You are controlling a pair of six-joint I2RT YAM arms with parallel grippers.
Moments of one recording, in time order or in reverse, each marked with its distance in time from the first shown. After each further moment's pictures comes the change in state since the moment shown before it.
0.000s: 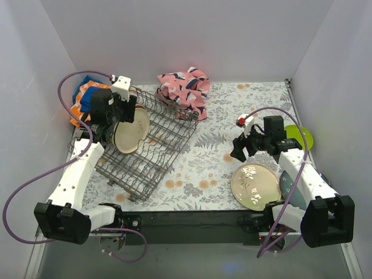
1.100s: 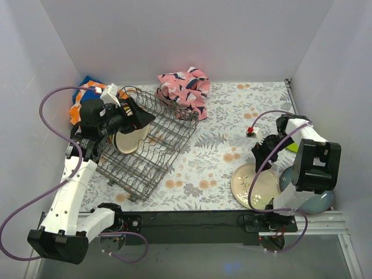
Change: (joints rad) left arm 0.000 -0.183 -0.016 -0.100 0.391 -0.734; right arm -0.290 0.478 0.277 -0.730 0.040 -0.686
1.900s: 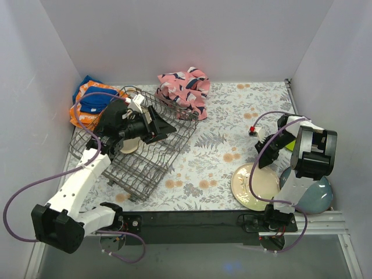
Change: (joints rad) left arm -0.131 0.093 -0.137 0.147 0.235 -0.293; right arm -0.064 0.220 0.078 0.077 0.042 -0.024
